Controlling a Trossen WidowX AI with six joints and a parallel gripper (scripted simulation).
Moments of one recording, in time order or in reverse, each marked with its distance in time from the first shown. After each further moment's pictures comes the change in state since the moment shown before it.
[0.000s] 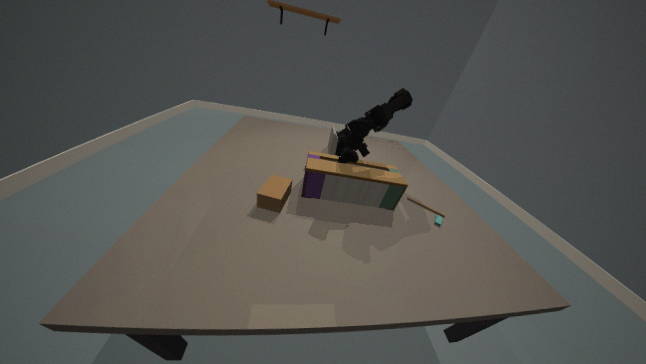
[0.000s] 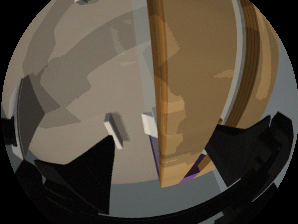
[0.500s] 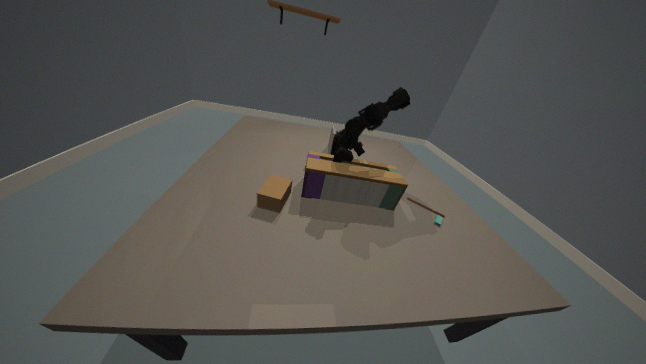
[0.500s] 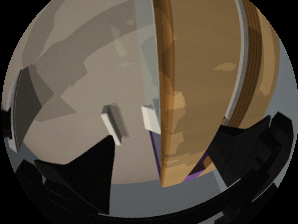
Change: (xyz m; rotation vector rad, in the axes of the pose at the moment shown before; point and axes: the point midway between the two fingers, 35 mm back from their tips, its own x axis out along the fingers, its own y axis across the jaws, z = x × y) arm 0.008 0.001 -0.018 -0.008 -0.009 0.006
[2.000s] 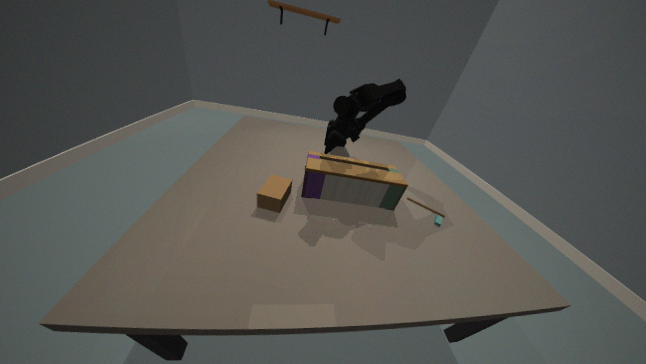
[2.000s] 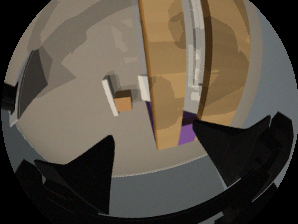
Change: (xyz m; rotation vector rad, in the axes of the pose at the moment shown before) arm -0.040 0.002 -0.055 0.021 0.011 0.002
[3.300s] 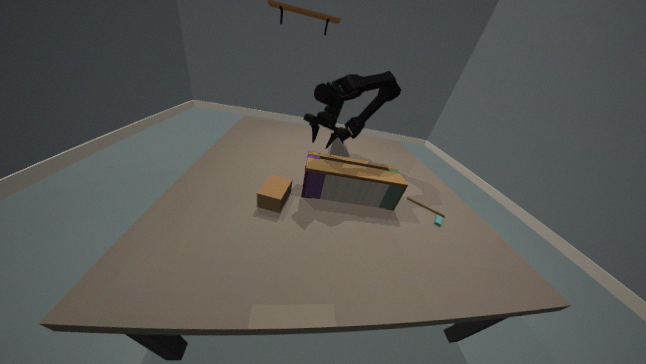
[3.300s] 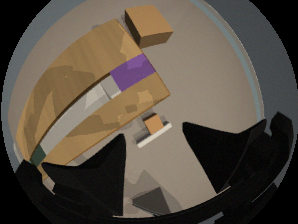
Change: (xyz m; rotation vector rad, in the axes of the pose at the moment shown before) arm 0.004 0.021 -0.032 1.973 -0.281 0.053
